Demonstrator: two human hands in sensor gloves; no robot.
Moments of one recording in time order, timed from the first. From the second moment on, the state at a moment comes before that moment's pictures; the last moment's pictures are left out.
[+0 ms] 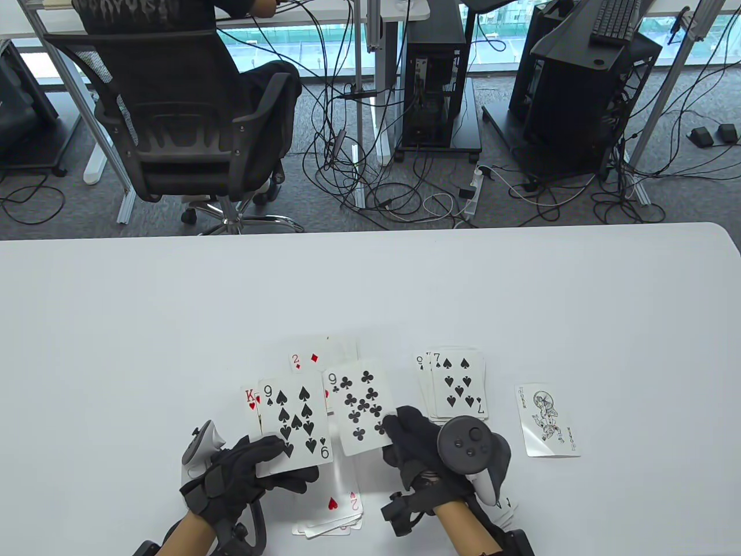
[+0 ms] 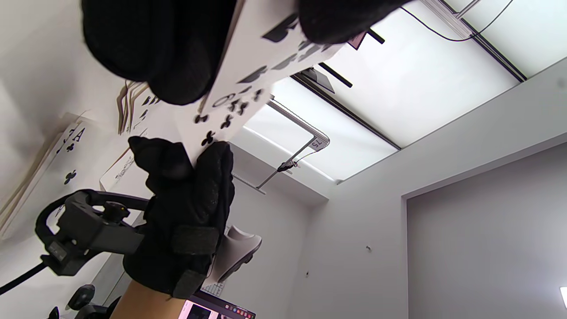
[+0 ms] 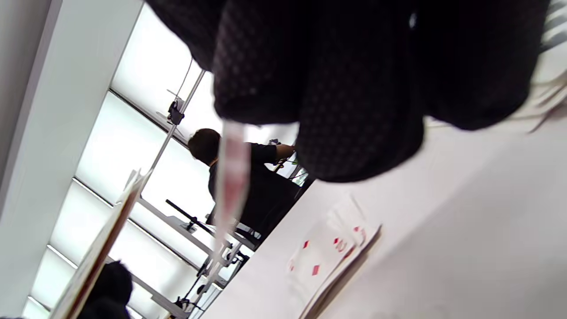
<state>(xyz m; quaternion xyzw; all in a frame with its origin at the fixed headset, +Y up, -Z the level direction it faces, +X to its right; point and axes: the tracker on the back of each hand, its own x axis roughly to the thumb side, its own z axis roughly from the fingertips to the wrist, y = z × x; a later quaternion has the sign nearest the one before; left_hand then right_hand) -0.232 -0.786 -0.253 -0.29 -0.19 0.82 0.46 0.095 -0.717 -0.251 0.06 -0.04 0.88 0.47</state>
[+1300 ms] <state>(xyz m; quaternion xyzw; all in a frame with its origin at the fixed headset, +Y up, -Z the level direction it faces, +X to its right) -0.231 -0.789 -0.251 -0.29 -0.18 0.82 0.46 0.092 -0.711 -0.234 0.09 0.13 0.98 0.09</state>
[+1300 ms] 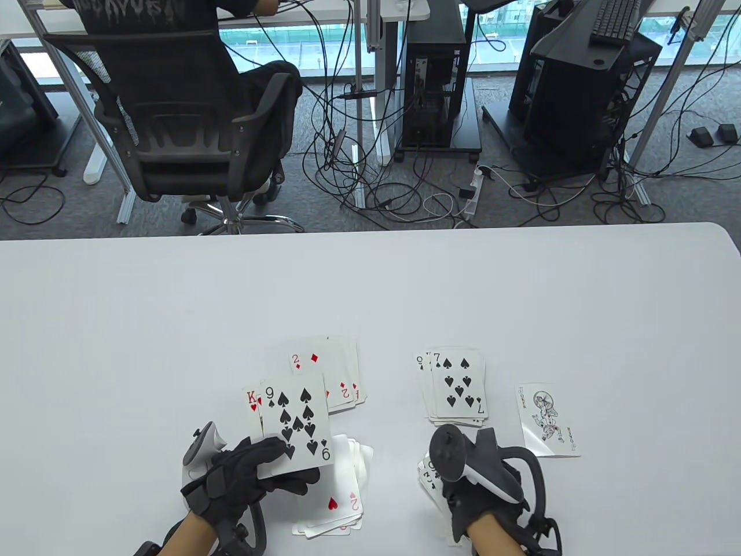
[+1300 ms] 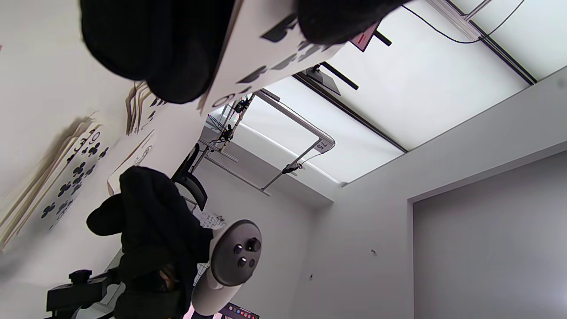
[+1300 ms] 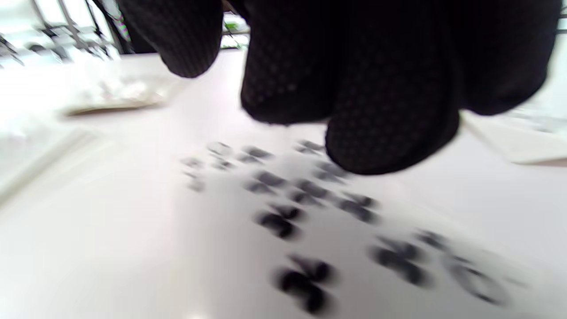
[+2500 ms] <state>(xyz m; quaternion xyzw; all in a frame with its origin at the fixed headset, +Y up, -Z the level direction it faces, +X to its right) -0.230 -0.791 -0.254 -0.29 -0.18 0.82 0.47 0.016 -0.746 -0.255 0.10 -0.07 0.83 0.54</state>
